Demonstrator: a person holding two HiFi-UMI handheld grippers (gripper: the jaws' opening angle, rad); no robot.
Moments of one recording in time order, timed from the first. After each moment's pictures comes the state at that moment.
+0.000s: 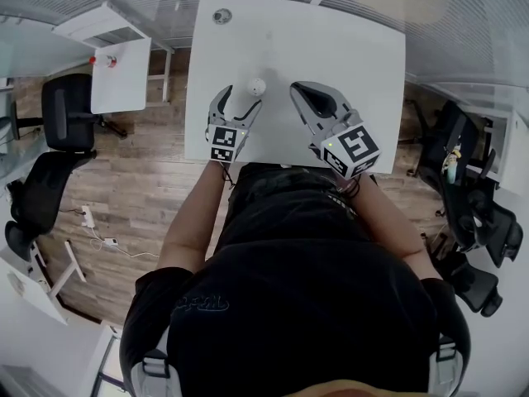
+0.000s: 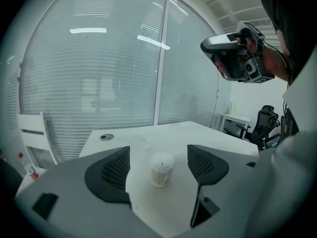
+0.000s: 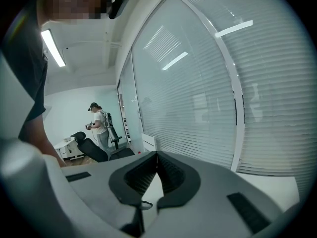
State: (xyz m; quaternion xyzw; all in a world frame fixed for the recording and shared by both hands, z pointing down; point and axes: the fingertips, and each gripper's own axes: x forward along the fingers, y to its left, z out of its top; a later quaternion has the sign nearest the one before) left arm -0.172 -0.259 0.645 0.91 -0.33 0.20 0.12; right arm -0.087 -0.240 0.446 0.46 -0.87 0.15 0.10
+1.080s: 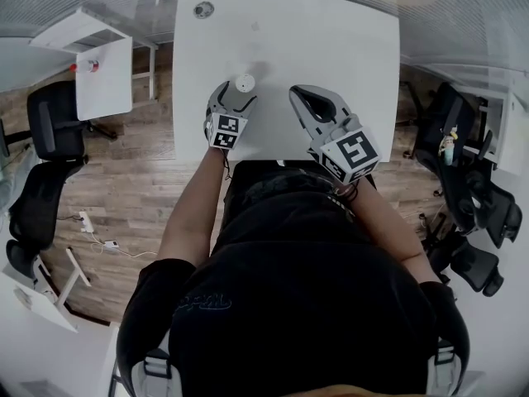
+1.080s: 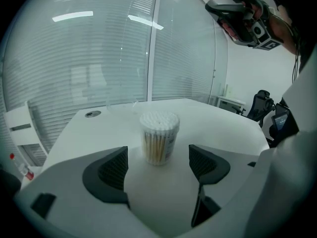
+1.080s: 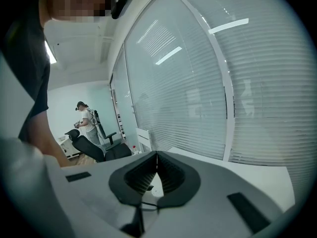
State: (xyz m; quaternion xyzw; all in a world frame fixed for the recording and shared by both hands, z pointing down) left arm -0.147 -0.254 0.742 0.90 -0.28 0.29 0.13; right arm -0.068 -0.225 0.472 0.49 -0.85 0.18 0.12
